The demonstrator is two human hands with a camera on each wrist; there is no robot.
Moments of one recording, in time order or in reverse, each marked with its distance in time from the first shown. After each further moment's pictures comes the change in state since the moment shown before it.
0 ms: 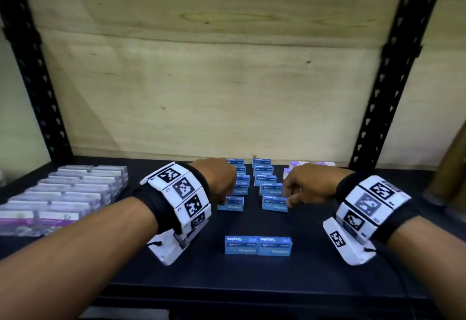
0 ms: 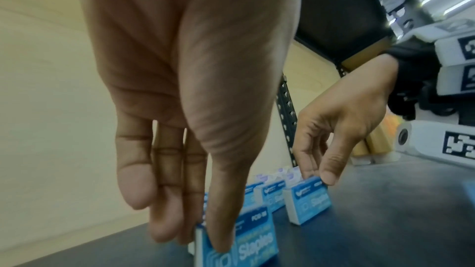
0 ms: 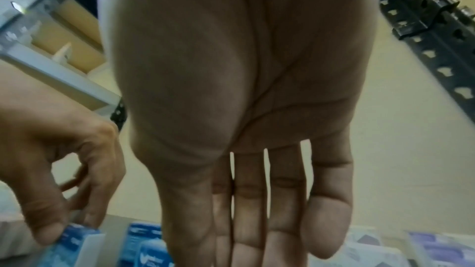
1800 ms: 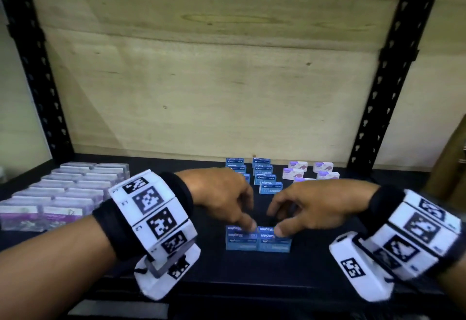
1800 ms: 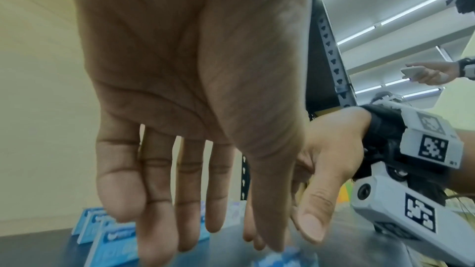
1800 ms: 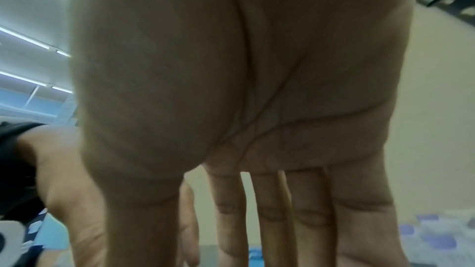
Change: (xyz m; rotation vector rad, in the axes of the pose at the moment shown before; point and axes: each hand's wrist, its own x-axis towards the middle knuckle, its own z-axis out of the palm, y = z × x) left_hand -0.055 0.022 -0.007 -0.198 -0.046 0.141; right_hand -0.059 -0.042 -0.008 0.146 -0.167 -0.136
